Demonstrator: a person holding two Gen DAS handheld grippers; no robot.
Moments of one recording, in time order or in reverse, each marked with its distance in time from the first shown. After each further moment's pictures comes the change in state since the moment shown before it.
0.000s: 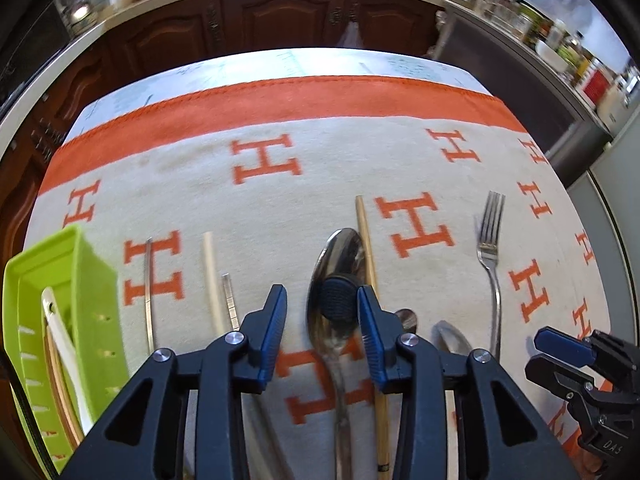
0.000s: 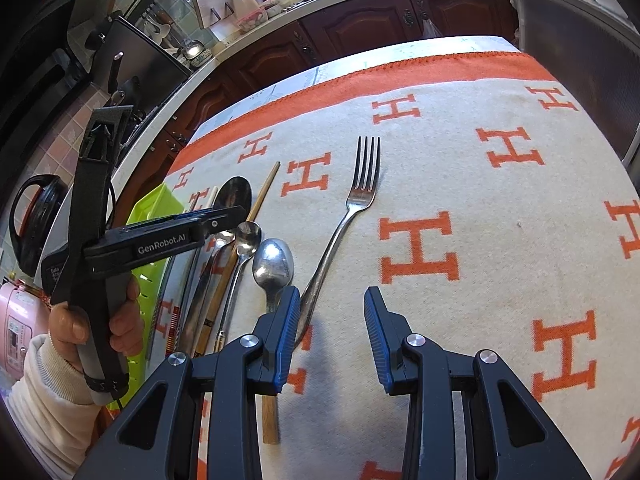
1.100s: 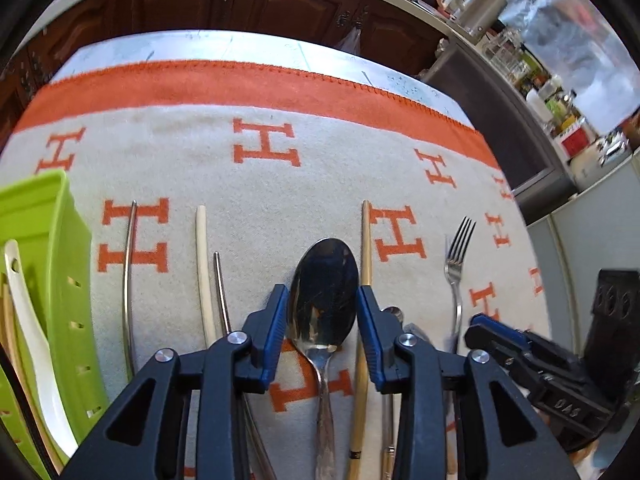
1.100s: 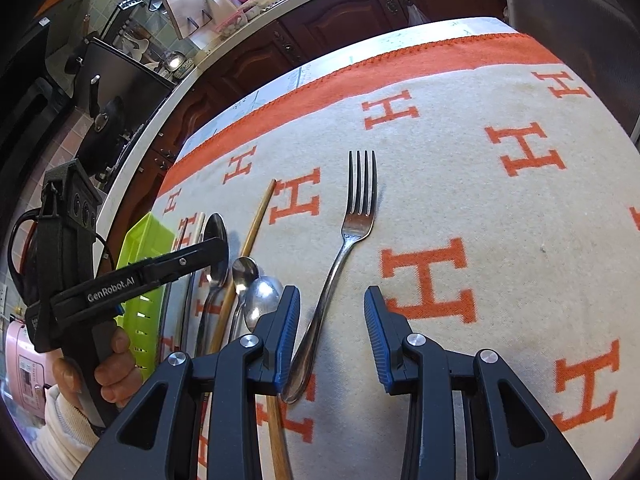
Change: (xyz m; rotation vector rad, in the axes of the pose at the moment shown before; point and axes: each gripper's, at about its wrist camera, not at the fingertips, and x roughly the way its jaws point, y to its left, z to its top) left arm -0.004 0.028 -0.010 -0.160 0.002 -0.185; right arm 0.034 -0.008 0.032 0.096 0.018 0.019
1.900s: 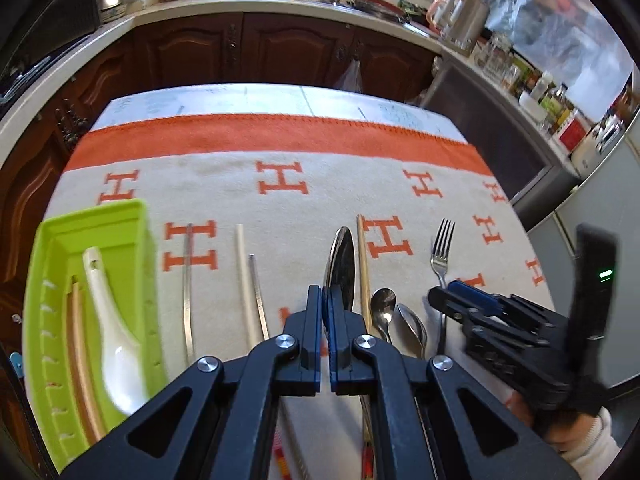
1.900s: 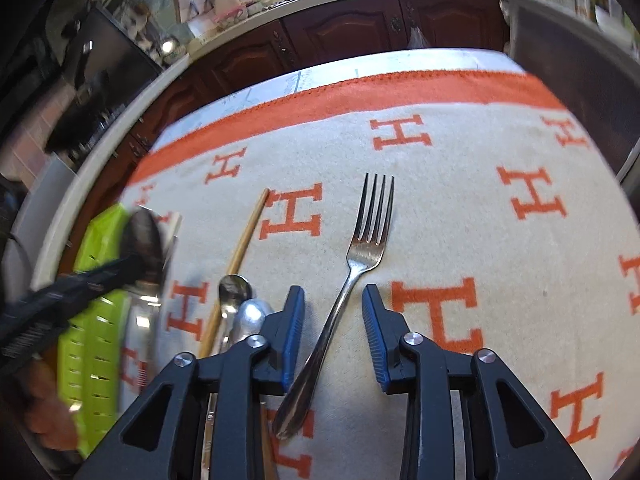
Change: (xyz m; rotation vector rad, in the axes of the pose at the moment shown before) left arm -0.076 -0.010 -0.014 0.040 -0.118 0.073; right arm 0.022 0.036 0.008 -0.145 -0.040 -0.194
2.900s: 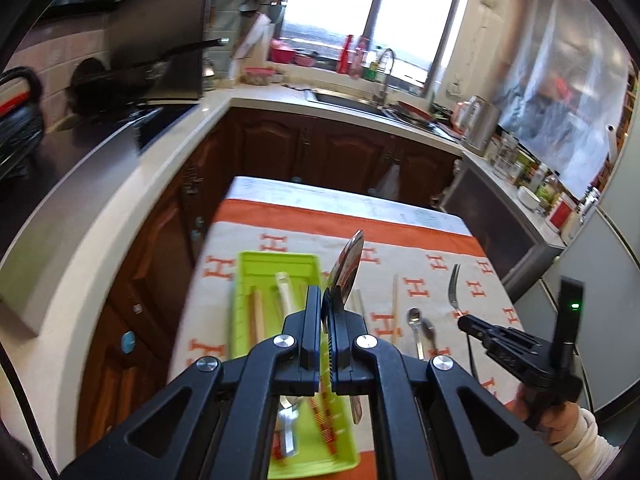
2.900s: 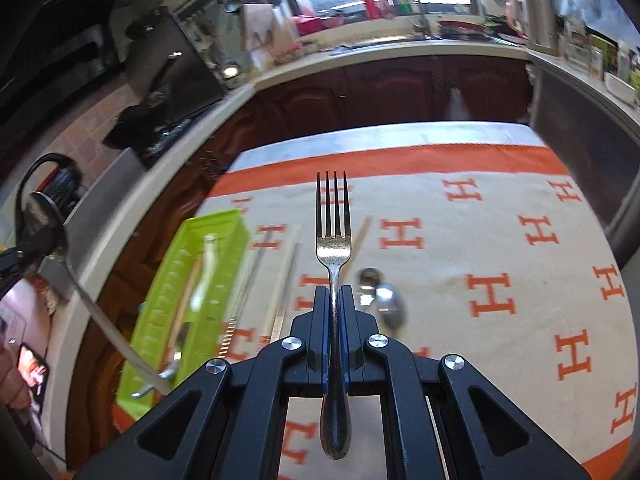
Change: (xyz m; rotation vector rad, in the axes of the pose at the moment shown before) left arm -0.233 0.089 -0.061 -0.099 -0.314 0.100; right arm -0.125 0.088 -0.041 -0.083 -0.165 0.123
